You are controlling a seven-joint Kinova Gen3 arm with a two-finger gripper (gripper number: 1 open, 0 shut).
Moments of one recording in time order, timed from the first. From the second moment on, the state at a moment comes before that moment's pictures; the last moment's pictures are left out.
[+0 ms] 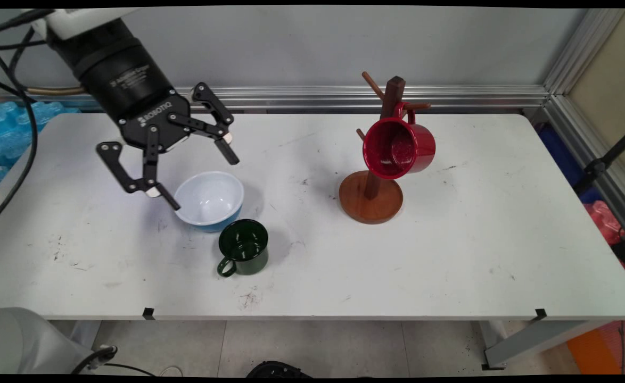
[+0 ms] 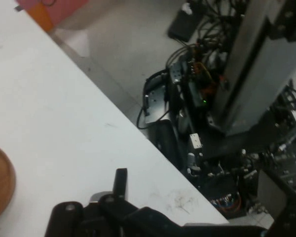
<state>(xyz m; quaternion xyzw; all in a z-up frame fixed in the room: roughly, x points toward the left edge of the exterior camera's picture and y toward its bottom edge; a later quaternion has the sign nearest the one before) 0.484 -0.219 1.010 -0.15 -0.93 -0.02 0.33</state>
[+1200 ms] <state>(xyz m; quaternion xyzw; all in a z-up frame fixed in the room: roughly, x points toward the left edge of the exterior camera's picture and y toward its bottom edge) 0.428 -0.217 1.024 0.10 -0.92 -0.02 0.39</state>
